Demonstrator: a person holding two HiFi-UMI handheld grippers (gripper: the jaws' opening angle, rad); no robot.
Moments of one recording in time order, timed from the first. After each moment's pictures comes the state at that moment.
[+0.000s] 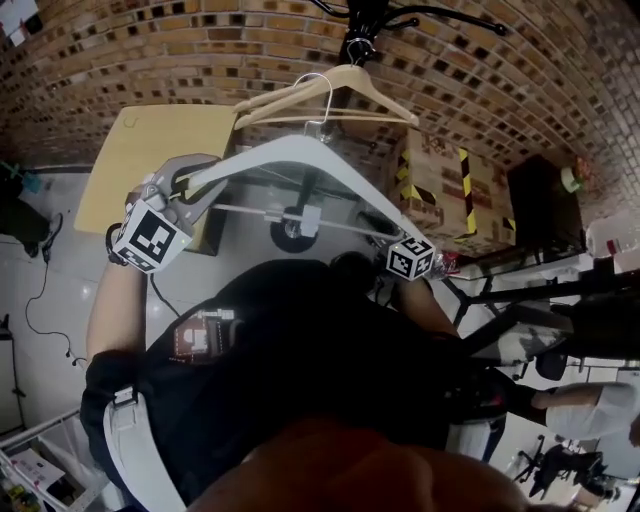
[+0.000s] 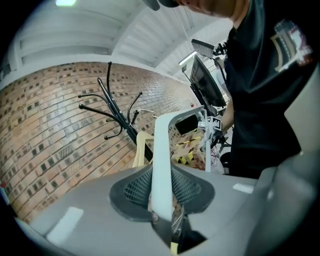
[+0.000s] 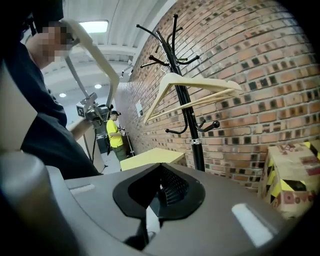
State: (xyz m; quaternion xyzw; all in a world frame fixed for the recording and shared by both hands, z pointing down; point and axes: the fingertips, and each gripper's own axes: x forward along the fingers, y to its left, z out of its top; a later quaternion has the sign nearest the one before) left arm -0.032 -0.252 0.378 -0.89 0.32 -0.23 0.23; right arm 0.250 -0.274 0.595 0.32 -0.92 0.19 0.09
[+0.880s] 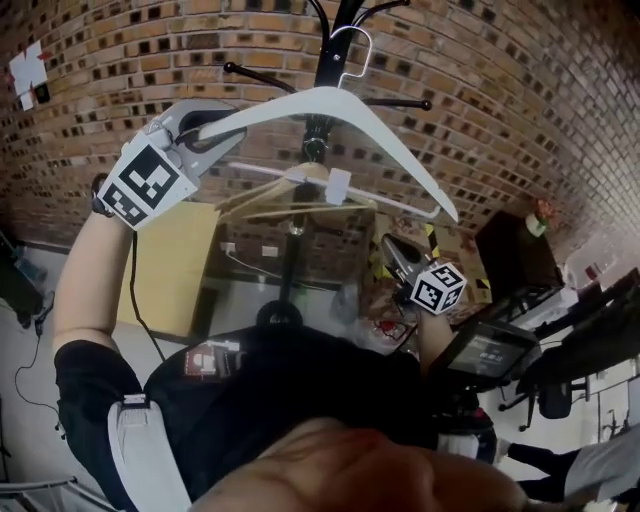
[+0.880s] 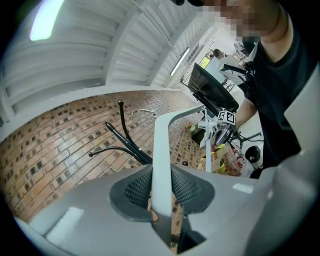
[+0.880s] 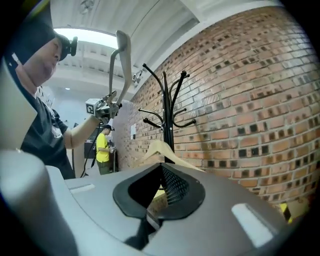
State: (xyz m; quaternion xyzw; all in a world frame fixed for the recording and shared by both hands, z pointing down) left arm 0.023 -0.322 0.130 -0.84 0.33 -0.19 0.38; right arm 0.317 -0.320 0.371 0.39 -0.92 0.05 0.01
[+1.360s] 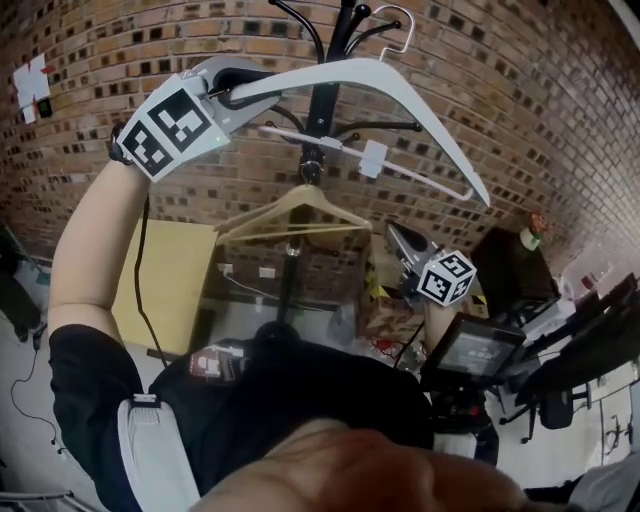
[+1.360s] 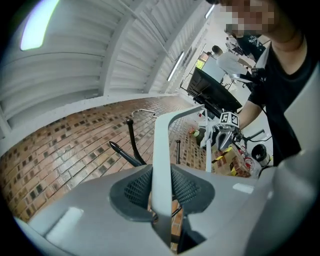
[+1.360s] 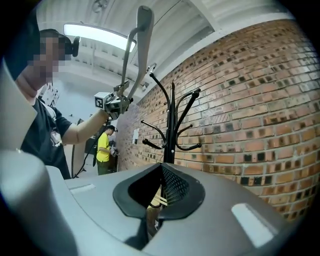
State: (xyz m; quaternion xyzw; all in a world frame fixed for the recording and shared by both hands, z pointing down) left arm 0.063 -0.340 0.041 -0.83 0.31 -0.17 0.43; right arm 0.307 -0.339 0.285 0.38 -0.93 -0.02 0.01
